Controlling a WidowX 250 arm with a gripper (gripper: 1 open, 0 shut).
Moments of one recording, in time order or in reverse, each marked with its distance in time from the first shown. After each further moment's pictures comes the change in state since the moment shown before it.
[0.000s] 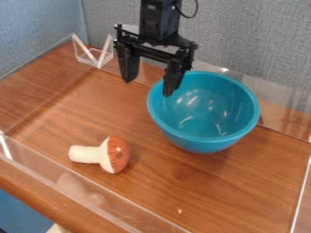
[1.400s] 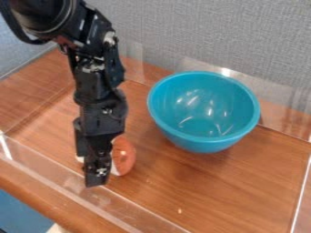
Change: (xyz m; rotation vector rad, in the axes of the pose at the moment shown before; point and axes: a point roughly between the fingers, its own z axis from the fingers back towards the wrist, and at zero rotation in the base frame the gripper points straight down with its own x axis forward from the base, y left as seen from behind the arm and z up) arm -0.074 0.034 -0.096 0.013 0.030 -0.738
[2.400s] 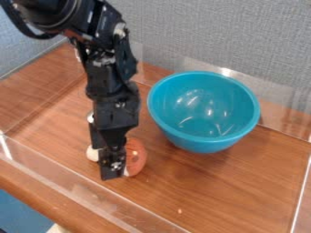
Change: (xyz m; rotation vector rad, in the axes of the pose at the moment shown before) arm 0.016 -0.003 0.014 0.028 -0.063 0.008
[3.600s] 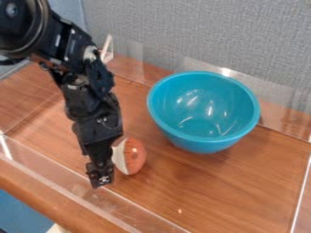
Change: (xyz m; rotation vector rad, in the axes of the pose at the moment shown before) arm -0.016 0.002 -0.017 0.095 -0.097 0.022
